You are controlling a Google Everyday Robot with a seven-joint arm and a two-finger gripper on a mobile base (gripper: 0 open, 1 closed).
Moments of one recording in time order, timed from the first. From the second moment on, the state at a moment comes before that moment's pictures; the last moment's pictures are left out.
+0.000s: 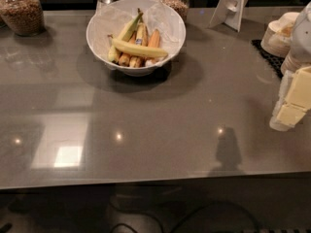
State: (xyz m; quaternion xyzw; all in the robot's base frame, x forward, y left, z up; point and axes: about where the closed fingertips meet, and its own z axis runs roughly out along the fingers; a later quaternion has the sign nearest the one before) arm 0.438 -0.216 0.978 -0.60 0.78 -0.04 0.16
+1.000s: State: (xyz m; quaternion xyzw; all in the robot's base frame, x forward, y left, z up) arm 0.506 -0.141 0.999 -0.61 0.74 -0.01 0.28
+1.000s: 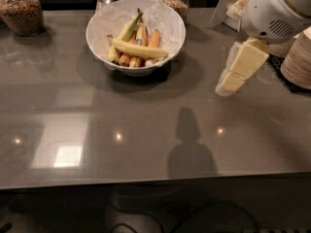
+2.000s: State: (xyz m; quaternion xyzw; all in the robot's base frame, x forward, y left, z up) arm 0.588 -0.049 1.019 -0.60 0.70 0.03 0.38
